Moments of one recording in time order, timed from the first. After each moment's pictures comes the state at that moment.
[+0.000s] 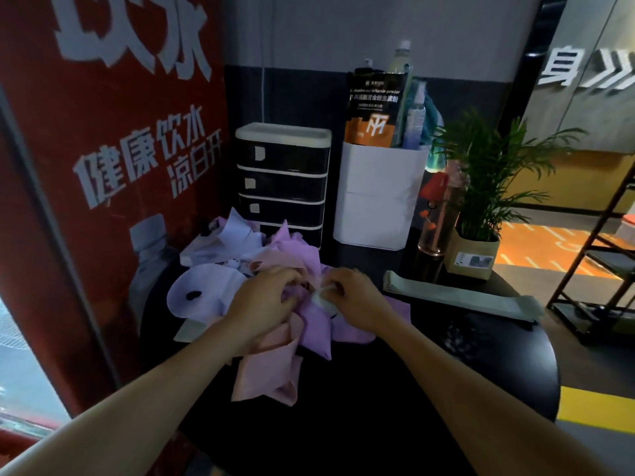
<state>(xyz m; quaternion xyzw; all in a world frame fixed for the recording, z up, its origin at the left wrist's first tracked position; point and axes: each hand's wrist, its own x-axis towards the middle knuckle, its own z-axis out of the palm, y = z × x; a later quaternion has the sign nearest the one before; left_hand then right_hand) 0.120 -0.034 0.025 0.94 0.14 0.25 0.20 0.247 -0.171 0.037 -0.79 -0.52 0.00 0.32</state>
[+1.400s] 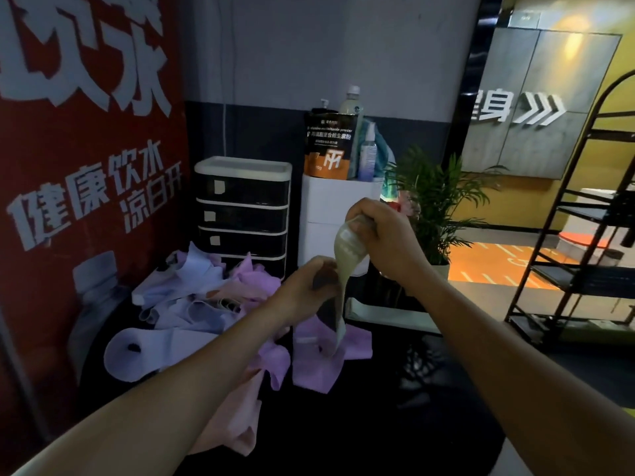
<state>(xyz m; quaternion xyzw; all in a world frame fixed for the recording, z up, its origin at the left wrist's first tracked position) 0.214 -0.097 0.080 0.83 0.00 0.20 0.53 0.292 -0.233 0.165 -0.73 -0.51 -0.21 0.41</state>
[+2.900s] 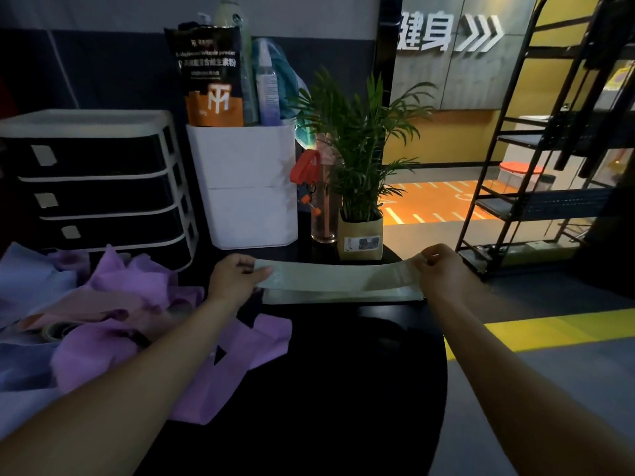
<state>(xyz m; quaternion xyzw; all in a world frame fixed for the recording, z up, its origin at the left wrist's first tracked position) 0.353 -0.099 0.003 0.73 0.25 0.25 0.59 0.481 -0.380 0.008 -0.84 -0.02 -0.16 0.51</state>
